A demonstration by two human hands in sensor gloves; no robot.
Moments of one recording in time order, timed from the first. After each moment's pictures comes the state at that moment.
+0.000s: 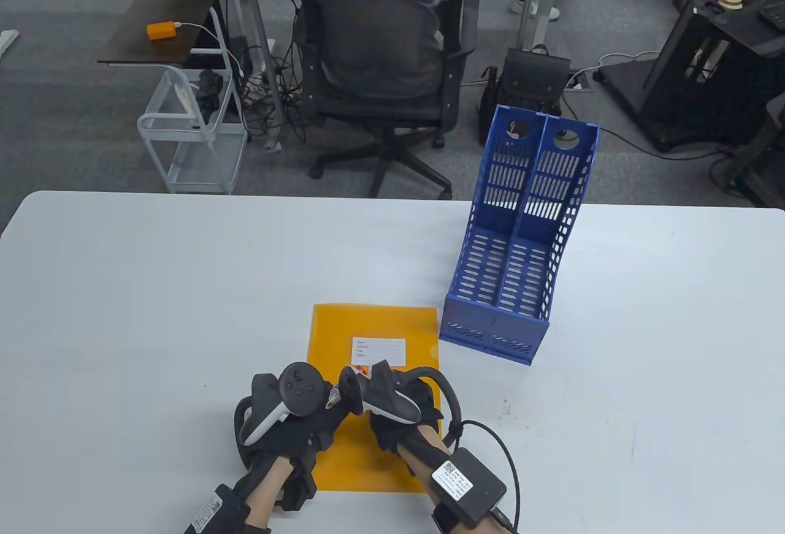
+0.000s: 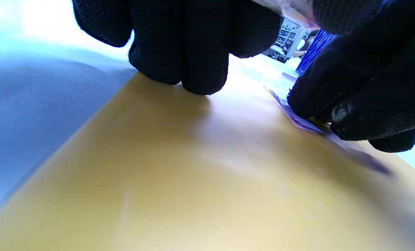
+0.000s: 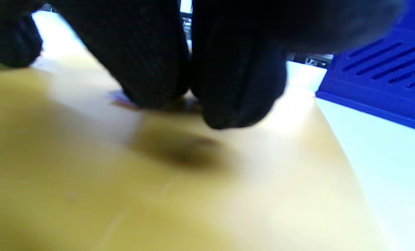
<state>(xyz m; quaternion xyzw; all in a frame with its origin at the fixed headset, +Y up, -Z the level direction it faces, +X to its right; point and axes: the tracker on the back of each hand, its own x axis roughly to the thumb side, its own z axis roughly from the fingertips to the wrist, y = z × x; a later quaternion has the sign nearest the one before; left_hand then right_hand) -0.175 -0.762 -0.311 -0.14 -0.06 0.18 0.97 -0.022 -0.759 -0.333 -0.14 -0.09 -0.98 0.08</state>
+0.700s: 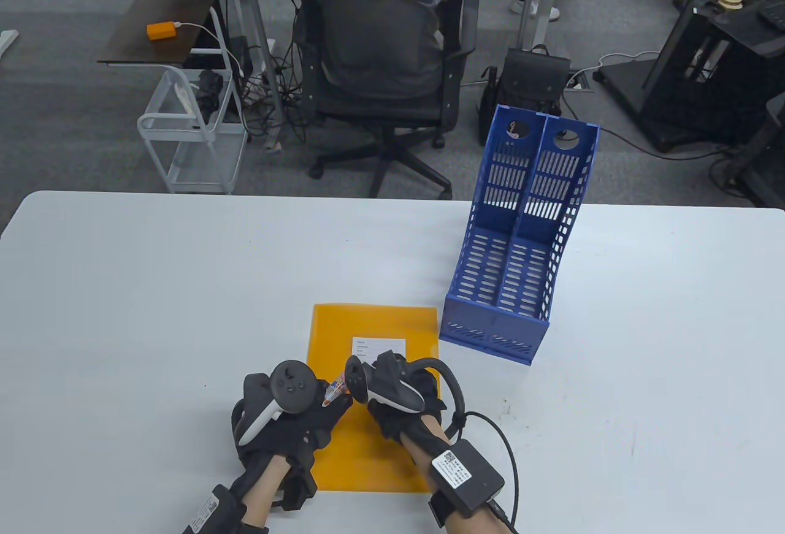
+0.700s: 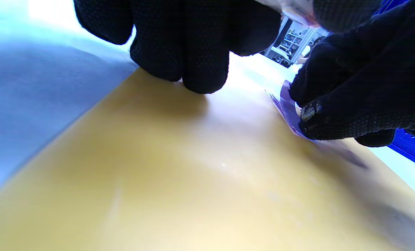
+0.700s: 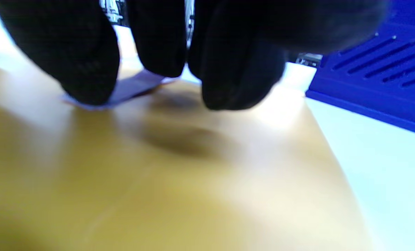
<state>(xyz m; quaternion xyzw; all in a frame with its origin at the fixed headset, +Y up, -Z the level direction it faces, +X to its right) -0.182 -0.765 -0.313 -0.15 -0.05 0.22 0.96 -0.017 -0.760 -0.351 -0.12 -0.09 -0.98 0.08</state>
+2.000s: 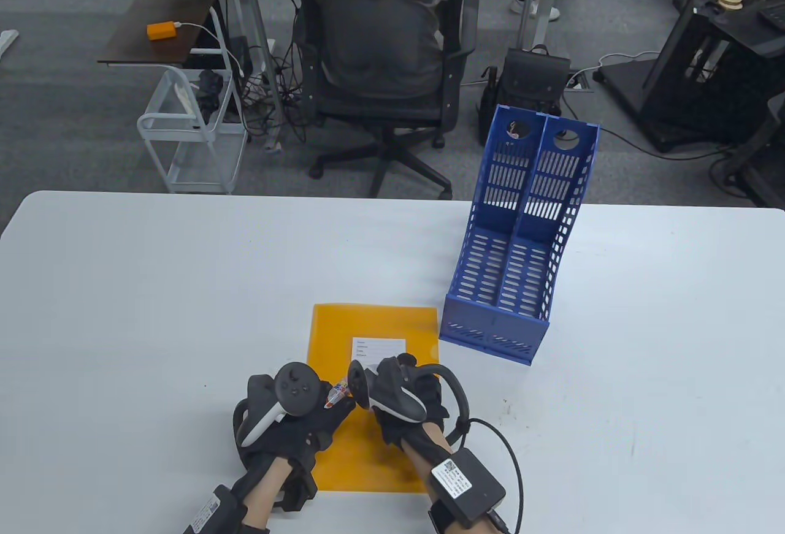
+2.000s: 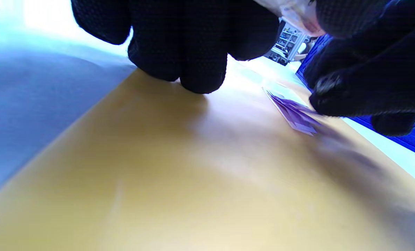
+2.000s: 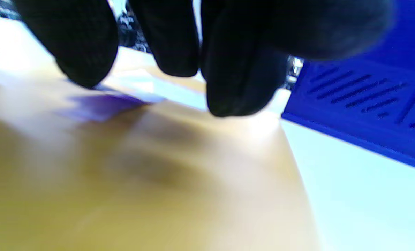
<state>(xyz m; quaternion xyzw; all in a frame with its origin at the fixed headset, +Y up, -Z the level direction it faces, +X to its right) -0.174 -0.762 -0.309 -0.14 -0.06 0.18 0.97 -0.011 -0.748 -0.325 -0.11 -0.02 -0.99 0.09</state>
